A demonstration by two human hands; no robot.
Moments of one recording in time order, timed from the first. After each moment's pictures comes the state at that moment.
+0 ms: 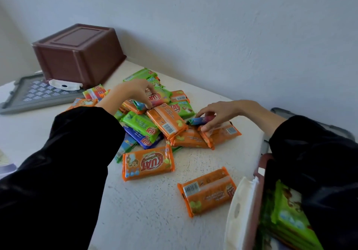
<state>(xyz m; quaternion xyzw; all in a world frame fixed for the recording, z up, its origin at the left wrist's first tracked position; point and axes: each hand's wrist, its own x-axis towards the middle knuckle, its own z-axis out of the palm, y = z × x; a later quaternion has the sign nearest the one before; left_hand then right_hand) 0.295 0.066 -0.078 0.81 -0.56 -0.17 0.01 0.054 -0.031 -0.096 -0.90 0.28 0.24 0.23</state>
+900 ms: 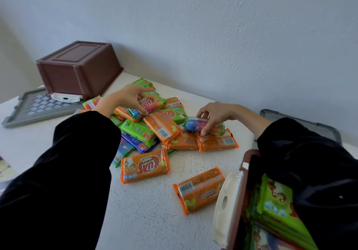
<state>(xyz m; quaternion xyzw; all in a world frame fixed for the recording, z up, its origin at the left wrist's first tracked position) 0.303 0.076 -0.070 0.76 -0.61 -0.20 0.07 0.039 -0.019 -0.085 -0.88 0.36 0.13 0.28</state>
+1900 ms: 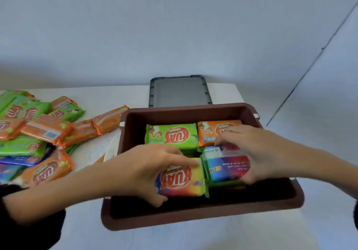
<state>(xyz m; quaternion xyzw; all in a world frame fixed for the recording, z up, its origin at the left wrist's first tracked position) -0.010 0.212 -0.056 0.27 -0.94 -0.20 -0.07 -0.254 0.234 -0.036 -0.86 0.49 0.08 0.14</state>
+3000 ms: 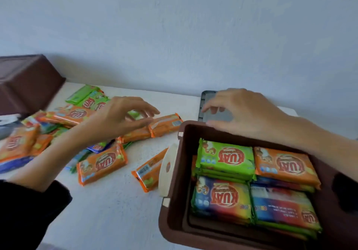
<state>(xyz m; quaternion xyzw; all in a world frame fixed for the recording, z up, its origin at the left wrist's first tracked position) 0.138 0.165 -0.028 0.50 -0.82 -0.16 0.23 -0.140 0.139 0.002 -0.92 0.39 -0.10 0.03</state>
